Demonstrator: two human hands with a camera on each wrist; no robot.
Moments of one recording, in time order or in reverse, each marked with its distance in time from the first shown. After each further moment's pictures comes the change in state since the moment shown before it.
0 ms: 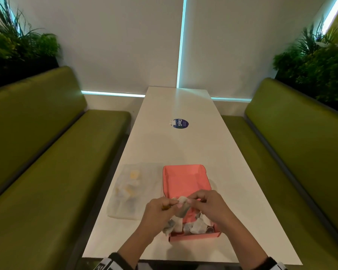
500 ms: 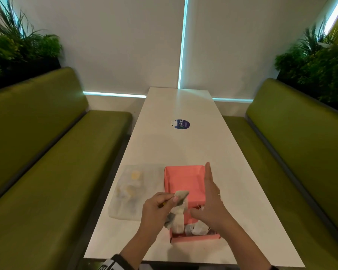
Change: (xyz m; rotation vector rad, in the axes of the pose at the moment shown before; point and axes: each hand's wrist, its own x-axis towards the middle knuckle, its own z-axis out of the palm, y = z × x) left_hand -0.004 0.005 -0.001 -0.228 0.124 0.101; right_hand -0.017 -0.019 0.003 -0.175 -0.027 -0.164
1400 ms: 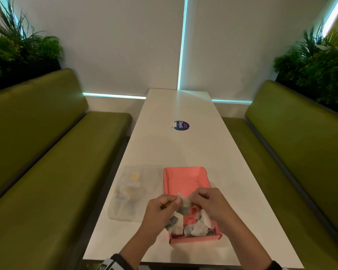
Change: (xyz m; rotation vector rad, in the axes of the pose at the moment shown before) left_hand 0.000 0.000 0.003 -0.073 -0.106 -0.076; right_hand 0.009 -0.005 -0.004 0.386 0.094 0.171
